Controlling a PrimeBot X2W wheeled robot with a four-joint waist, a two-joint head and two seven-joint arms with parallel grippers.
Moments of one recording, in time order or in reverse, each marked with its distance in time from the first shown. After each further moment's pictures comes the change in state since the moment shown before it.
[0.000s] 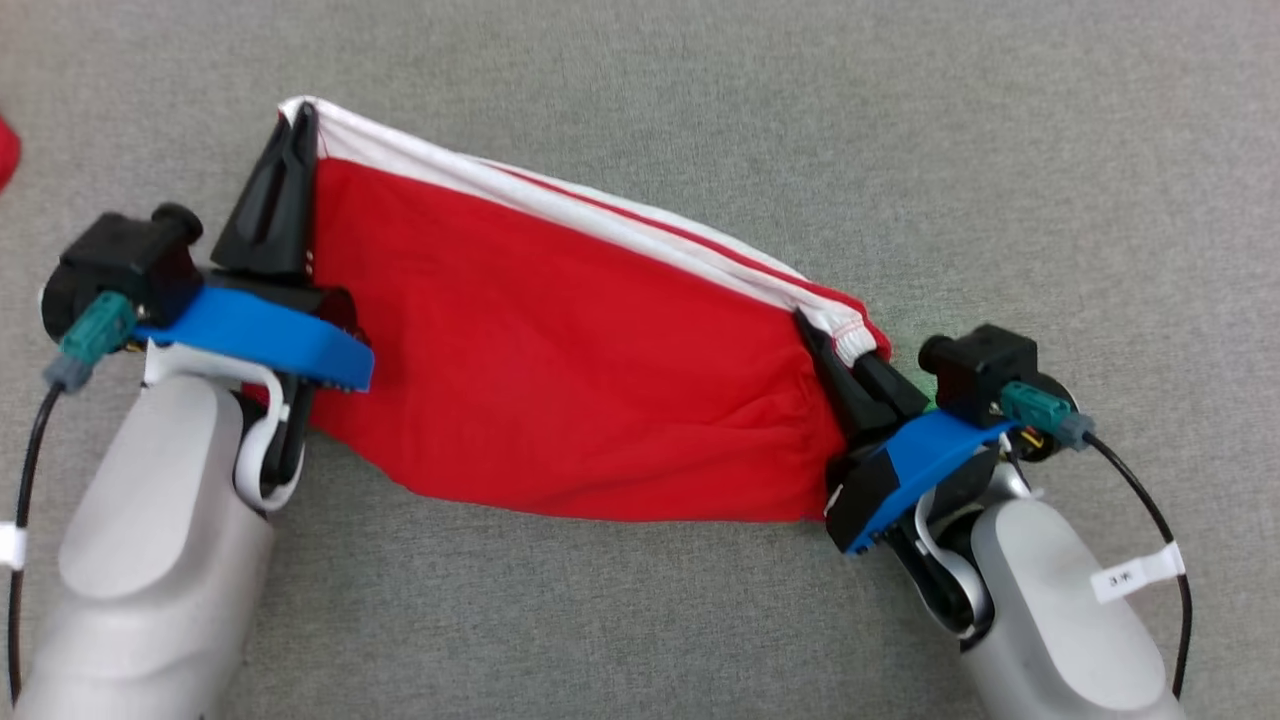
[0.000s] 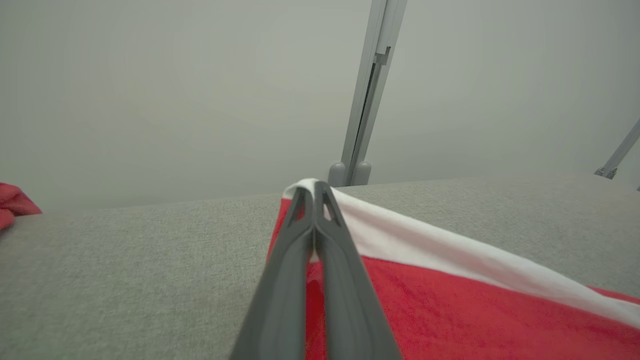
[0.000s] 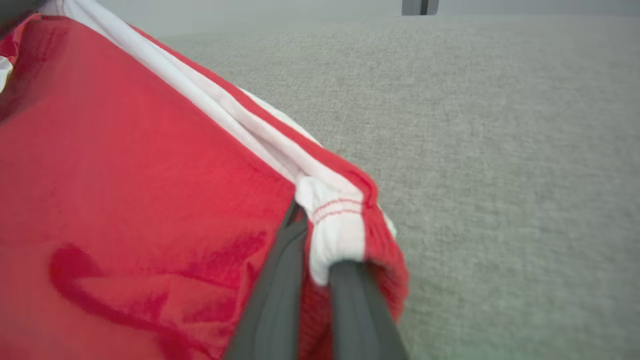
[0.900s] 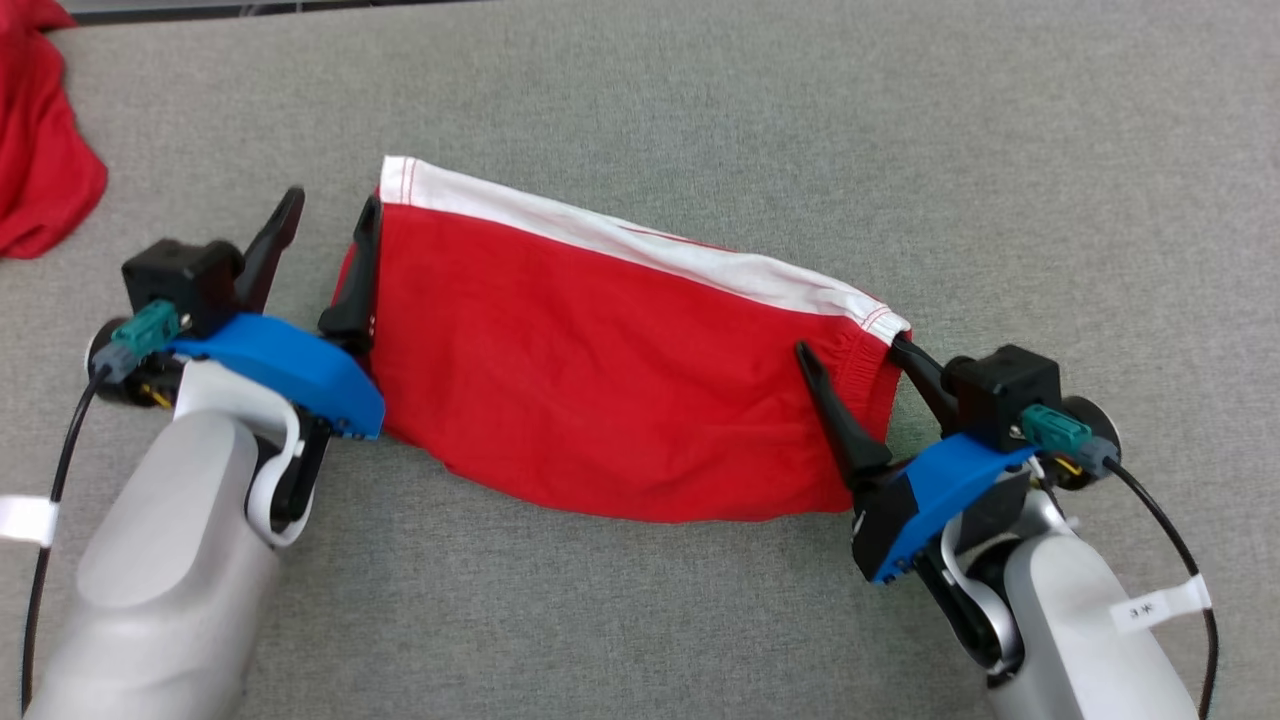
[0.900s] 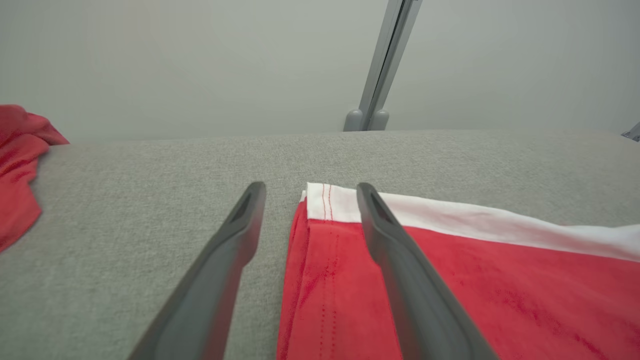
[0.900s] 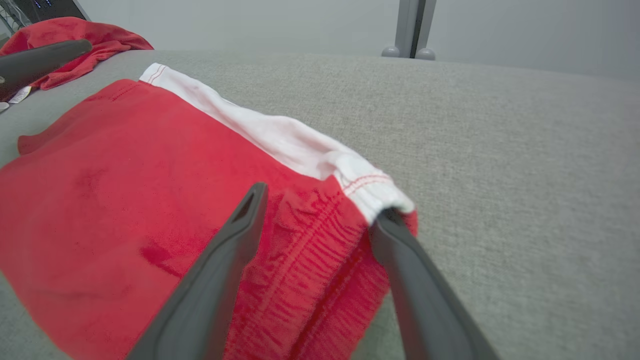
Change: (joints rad) left arm -0.051 0.024 -0.134 0.196 -0.133 0.000 0.086; right arm 0.065 0.005 -0.049 -0.125 -0.080 0.000 0.105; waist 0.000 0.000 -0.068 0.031
